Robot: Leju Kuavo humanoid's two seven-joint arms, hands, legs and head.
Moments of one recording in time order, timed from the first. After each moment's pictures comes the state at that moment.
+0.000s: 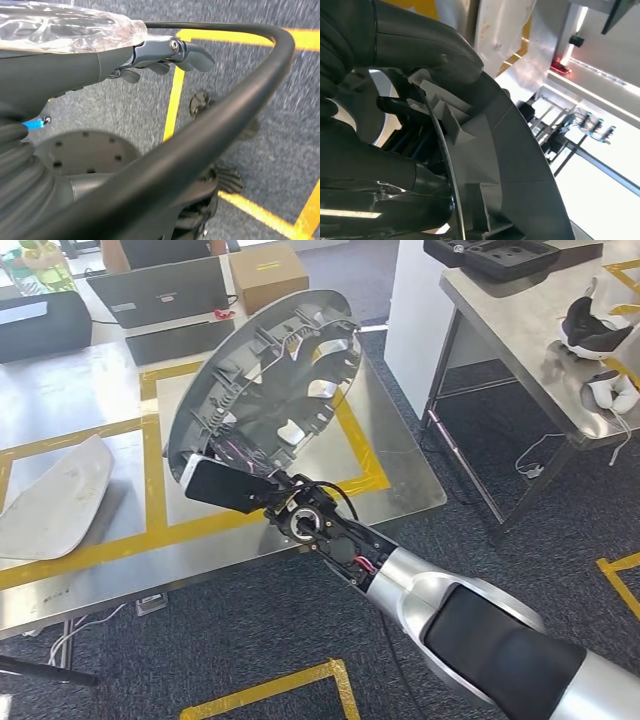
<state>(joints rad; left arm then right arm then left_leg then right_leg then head) -0.10 0.42 -0.77 -0.20 1.01 0.20 0.03 -0.83 0.26 0.77 -0.79 0.02 -0.19 -0.48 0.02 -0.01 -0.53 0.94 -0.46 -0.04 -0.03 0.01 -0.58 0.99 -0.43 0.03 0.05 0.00</state>
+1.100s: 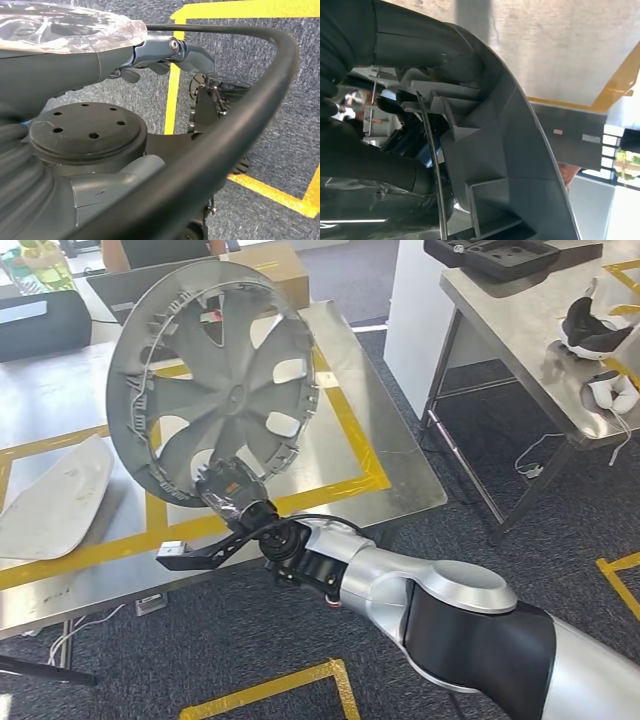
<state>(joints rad) -0.10 0.40 -0.77 -0.20 0.97 0.17 0.01 -0.97 0.34 1.27 -0.44 0.77 -0.33 0.19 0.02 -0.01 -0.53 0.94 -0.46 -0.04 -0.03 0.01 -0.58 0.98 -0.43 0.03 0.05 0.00</state>
